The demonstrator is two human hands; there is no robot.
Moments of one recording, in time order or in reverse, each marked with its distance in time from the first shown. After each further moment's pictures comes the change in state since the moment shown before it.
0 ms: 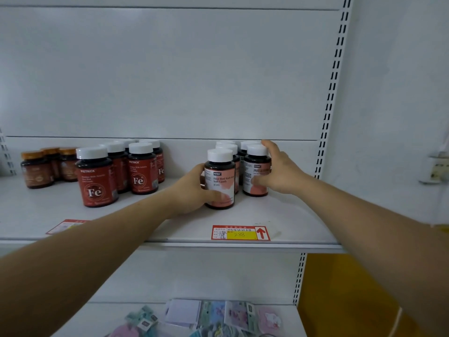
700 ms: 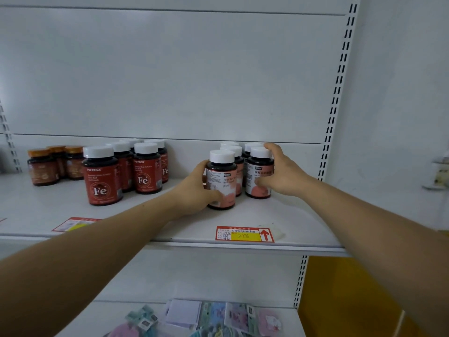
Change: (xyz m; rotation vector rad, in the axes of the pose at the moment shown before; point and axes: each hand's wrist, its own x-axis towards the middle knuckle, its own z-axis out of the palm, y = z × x) left_hand -0.008 0.004 0.000 -0.030 0.031 0.003; right_hand -0.002 -0.005 -0.002 -0.037 -0.006 -0.040
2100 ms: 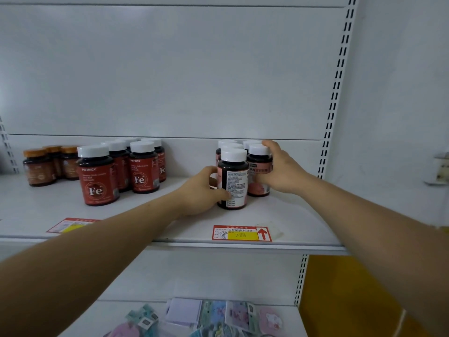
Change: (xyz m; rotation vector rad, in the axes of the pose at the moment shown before) left_hand 0.005 0.009 0.012 0.085 -0.071 -0.036; right_hand 0.003 0.003 0.002 0.044 0.033 -0.048
